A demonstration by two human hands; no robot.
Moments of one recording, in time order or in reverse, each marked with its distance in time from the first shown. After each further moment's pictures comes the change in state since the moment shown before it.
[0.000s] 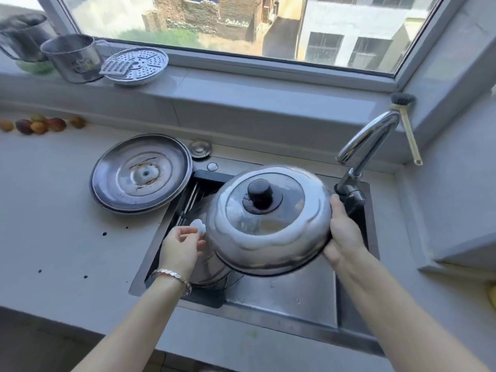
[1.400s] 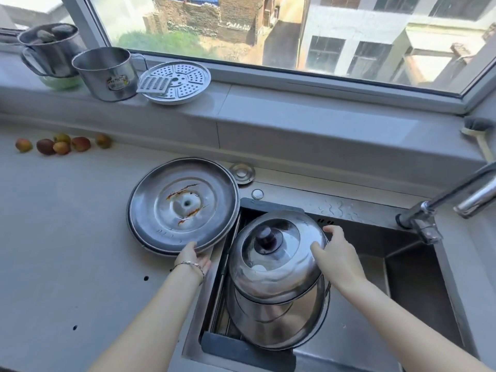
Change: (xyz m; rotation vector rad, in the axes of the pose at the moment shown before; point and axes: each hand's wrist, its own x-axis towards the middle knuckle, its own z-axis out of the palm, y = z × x) left_hand 0.202 0.003 -0.070 -0.552 0.046 -0.546; right_hand 0.044 0.078 0.129 -1.310 0.056 -0.242
